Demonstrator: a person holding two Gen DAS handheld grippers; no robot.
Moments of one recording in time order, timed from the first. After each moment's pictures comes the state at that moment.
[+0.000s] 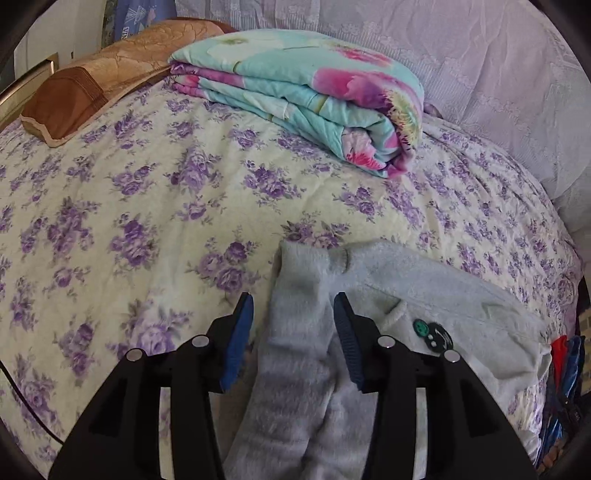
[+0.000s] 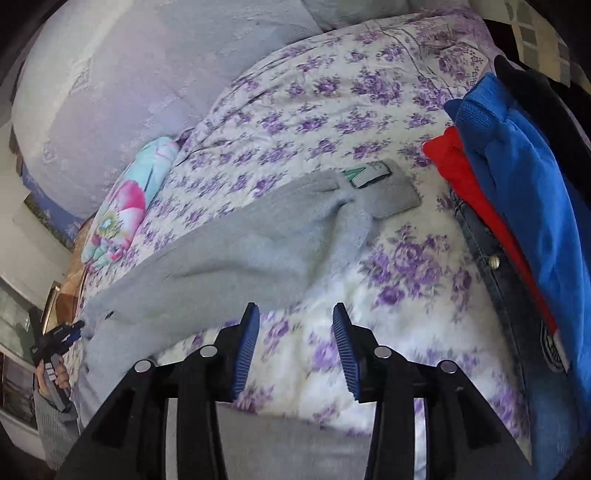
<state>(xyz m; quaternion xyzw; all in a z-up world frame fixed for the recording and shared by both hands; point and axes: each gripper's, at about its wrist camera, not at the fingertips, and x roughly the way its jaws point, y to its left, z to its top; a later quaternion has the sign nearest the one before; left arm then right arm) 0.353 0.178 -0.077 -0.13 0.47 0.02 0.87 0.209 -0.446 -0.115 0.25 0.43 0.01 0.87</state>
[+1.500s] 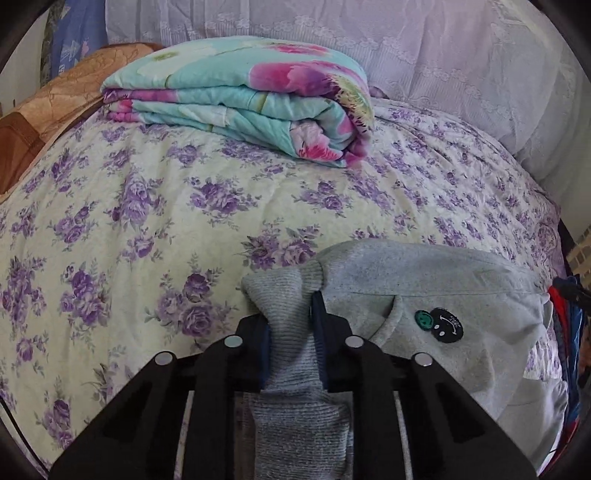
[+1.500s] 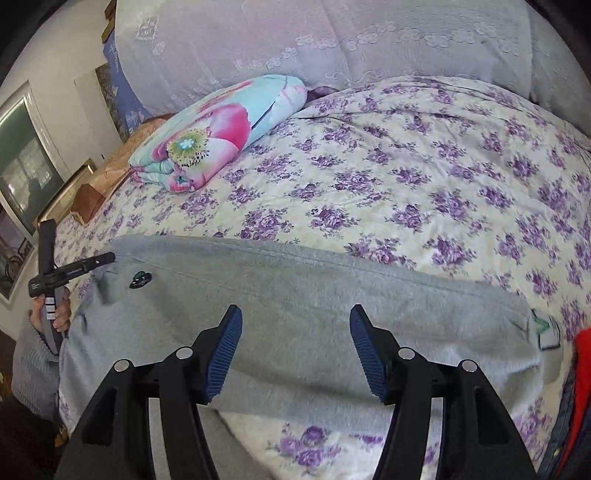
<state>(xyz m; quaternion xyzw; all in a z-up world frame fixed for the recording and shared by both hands) 0.382 0.172 -0.101 -0.07 0.43 -0.08 0.90 0.362 -0.280 -0.074 0.04 0.44 0.16 0.88</state>
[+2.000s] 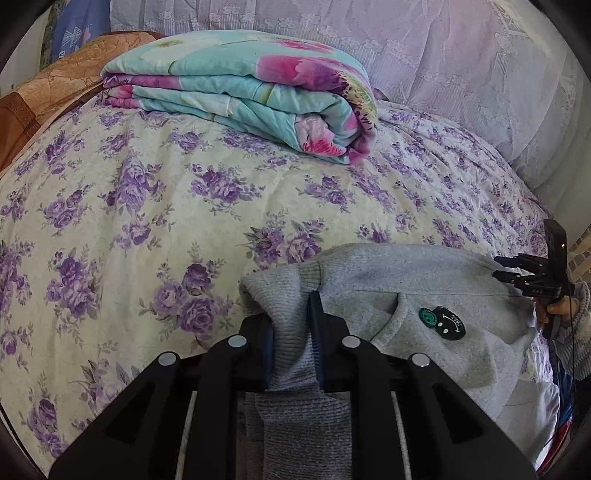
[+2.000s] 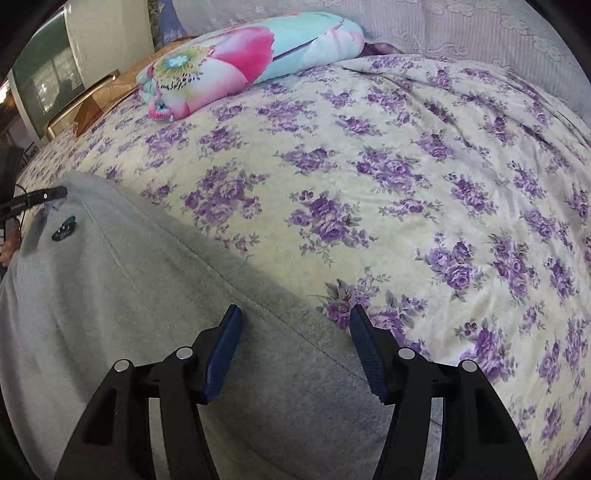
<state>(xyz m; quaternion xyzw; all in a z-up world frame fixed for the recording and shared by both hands) 0.388 0.183 -0.114 -0.10 0.44 -0.09 0.89 0.469 -0.268 -0.150 -0.11 0.49 0.25 0.83</state>
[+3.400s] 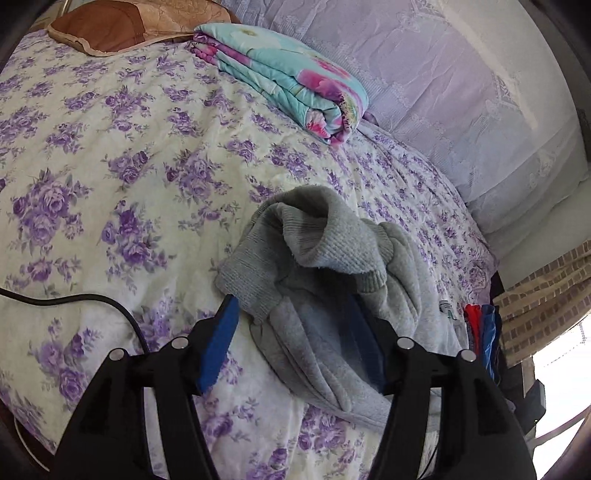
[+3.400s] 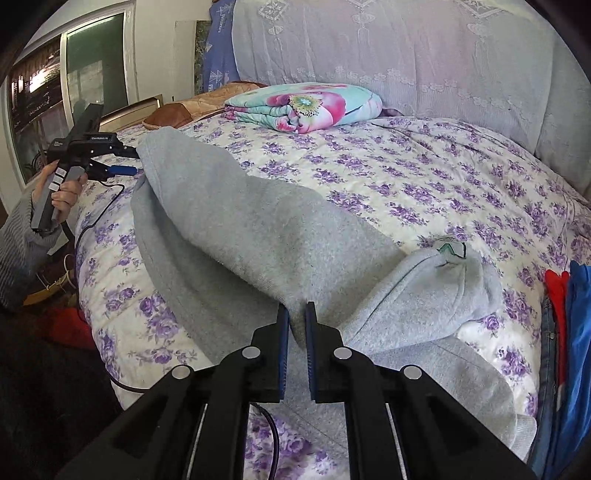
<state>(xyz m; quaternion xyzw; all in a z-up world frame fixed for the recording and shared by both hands) 0.182 0.213 -0.076 -0.27 0.43 -0.09 0.86 0.077 -0.243 -0.083 -0.10 0.37 0.22 0.90</state>
